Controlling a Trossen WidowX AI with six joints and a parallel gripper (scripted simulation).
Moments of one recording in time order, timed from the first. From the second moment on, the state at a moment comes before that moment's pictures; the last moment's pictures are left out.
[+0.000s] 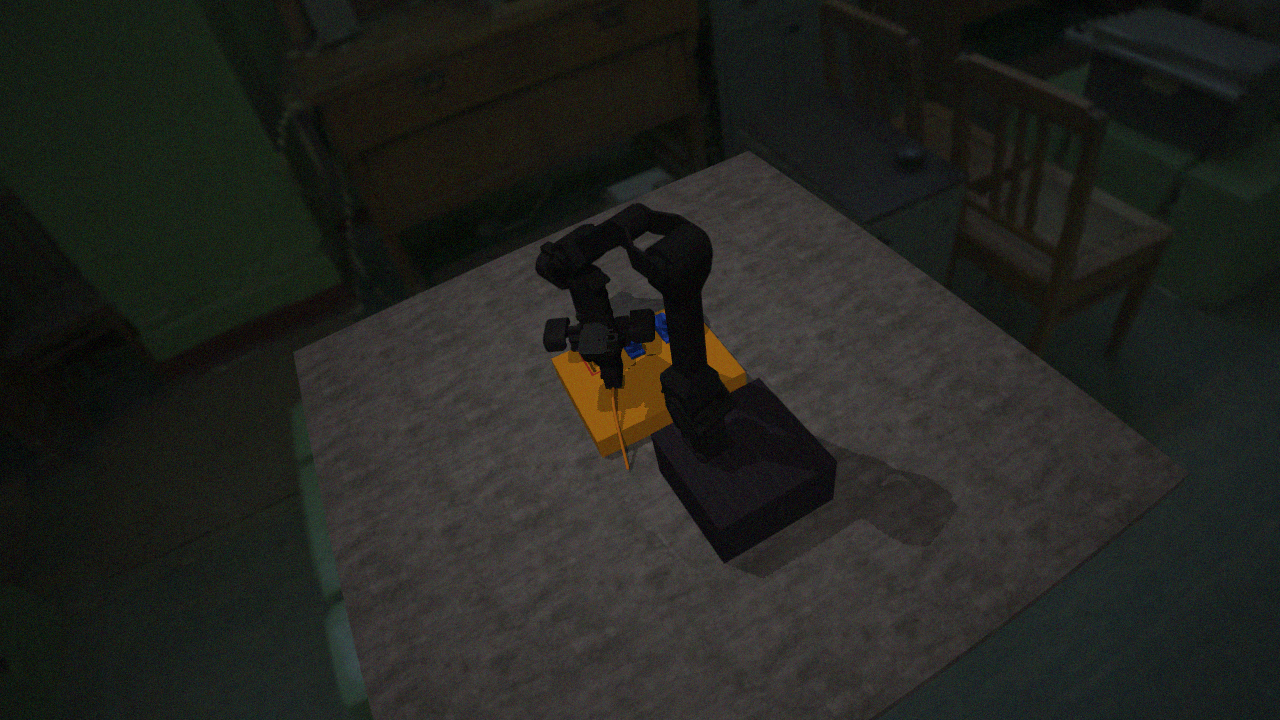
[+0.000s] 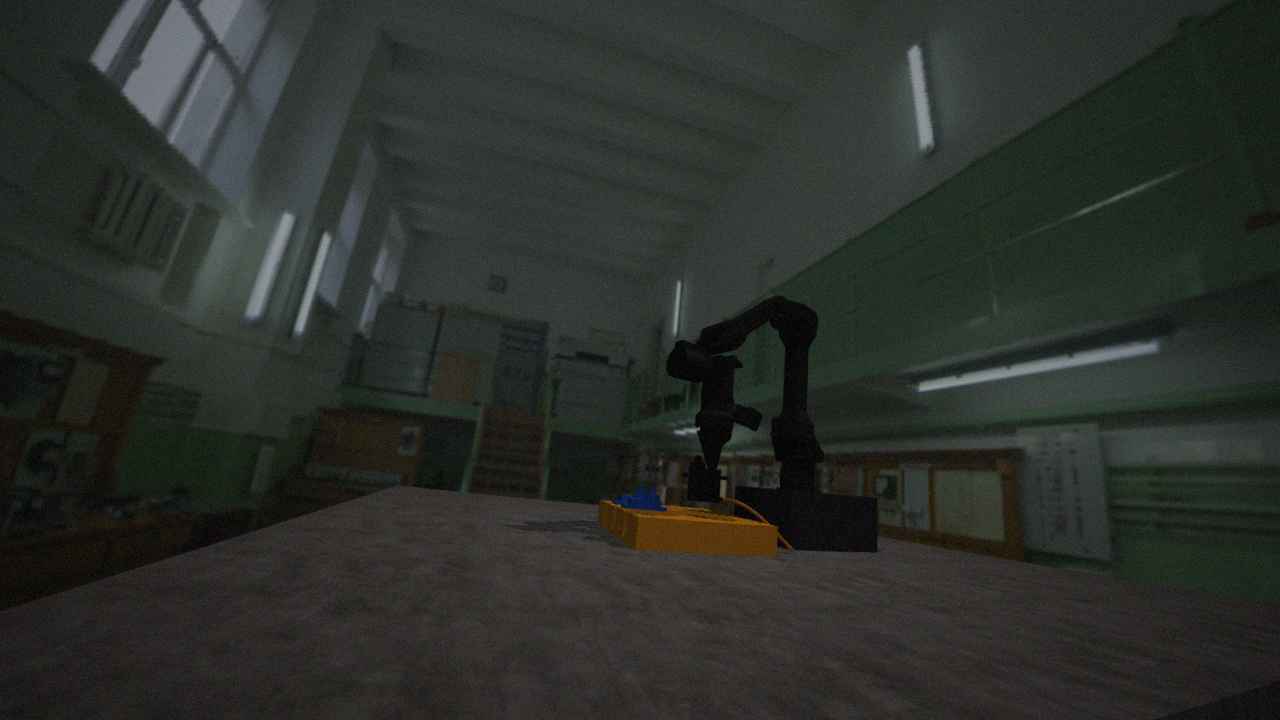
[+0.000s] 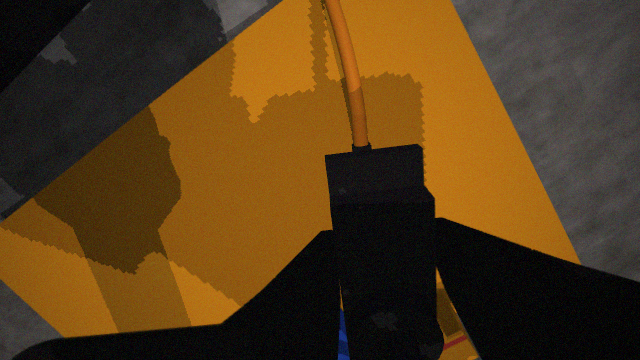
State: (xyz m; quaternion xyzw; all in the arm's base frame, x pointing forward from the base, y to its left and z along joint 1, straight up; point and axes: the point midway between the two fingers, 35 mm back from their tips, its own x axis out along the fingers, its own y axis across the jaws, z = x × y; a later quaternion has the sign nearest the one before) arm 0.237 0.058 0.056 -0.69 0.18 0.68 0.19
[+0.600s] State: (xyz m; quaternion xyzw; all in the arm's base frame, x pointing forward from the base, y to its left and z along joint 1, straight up) arm 0.239 0.059 0.056 -0.61 0.36 0.60 0.36
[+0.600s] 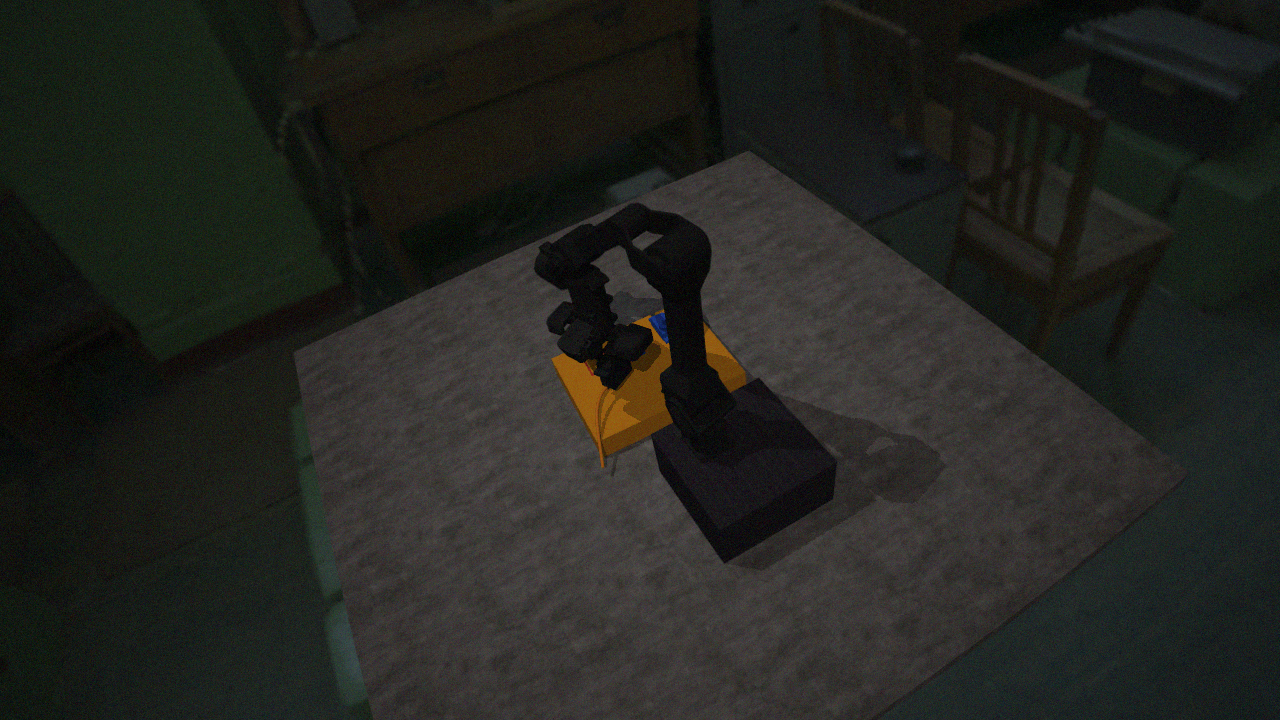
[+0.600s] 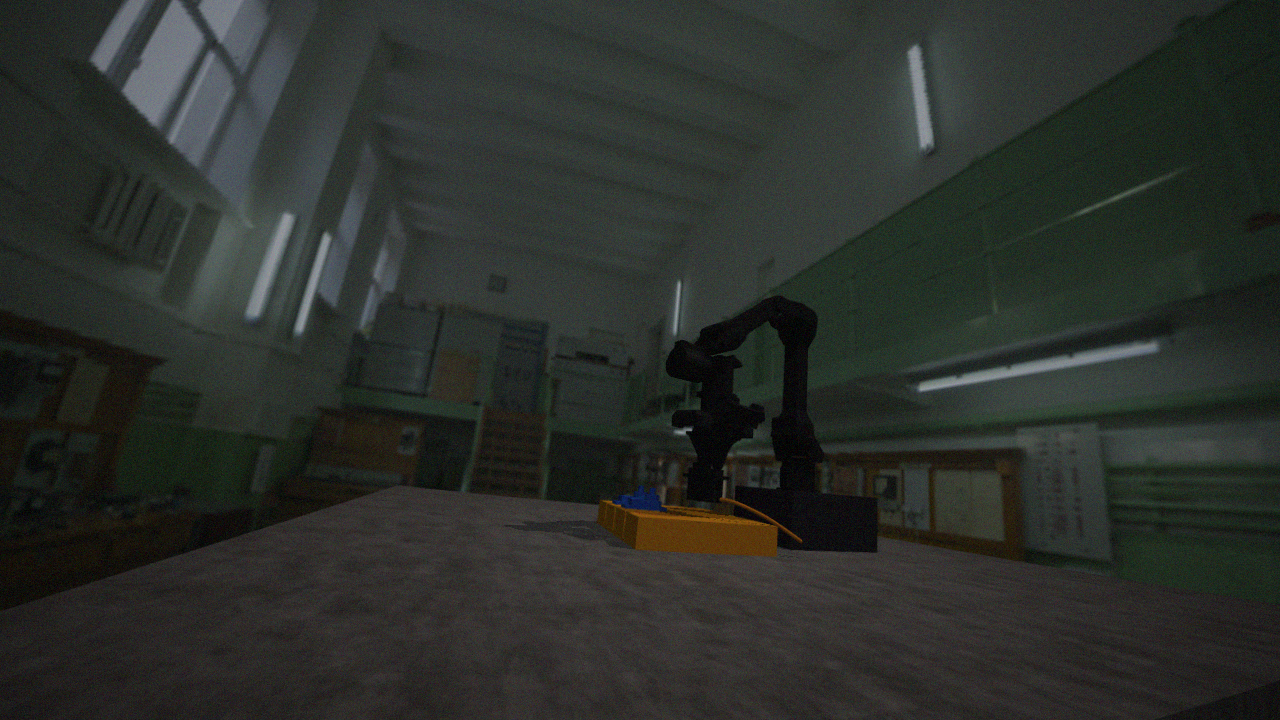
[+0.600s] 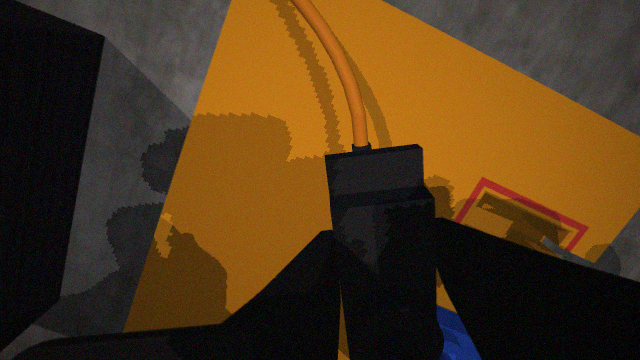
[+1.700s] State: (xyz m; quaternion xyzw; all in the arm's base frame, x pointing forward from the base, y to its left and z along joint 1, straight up) arm 0.239 0.059 0.056 -0.32 0.63 0.31 0.64
